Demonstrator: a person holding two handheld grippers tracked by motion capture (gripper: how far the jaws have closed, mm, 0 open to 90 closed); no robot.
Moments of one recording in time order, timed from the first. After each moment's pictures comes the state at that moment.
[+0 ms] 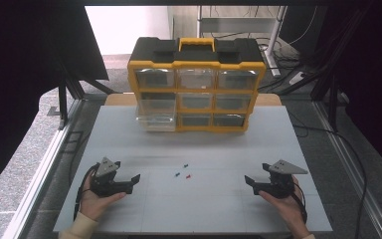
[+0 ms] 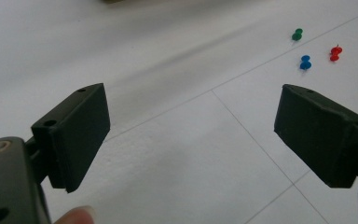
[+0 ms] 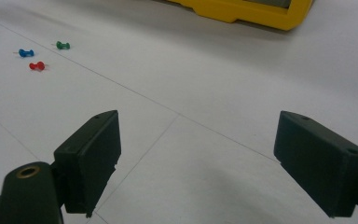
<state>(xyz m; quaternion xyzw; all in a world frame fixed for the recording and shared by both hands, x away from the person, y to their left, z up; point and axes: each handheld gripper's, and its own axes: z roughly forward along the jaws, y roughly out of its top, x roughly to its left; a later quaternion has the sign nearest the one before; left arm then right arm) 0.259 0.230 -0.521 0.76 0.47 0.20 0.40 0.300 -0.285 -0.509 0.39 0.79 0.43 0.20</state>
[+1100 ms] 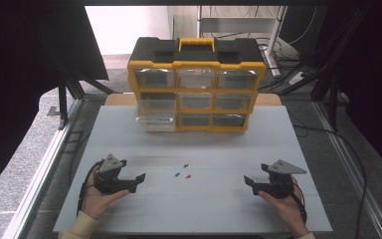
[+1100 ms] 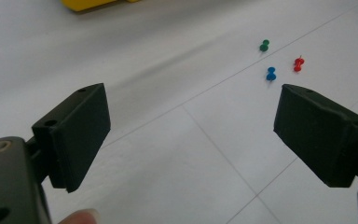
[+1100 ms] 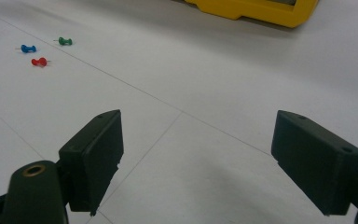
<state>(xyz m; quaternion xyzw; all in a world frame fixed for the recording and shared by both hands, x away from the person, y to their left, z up) 0.267 0.215 -0.505 0.78 0.45 0.16 0.41 0.300 -0.285 -0.509 0.39 0.79 0.43 0.19</state>
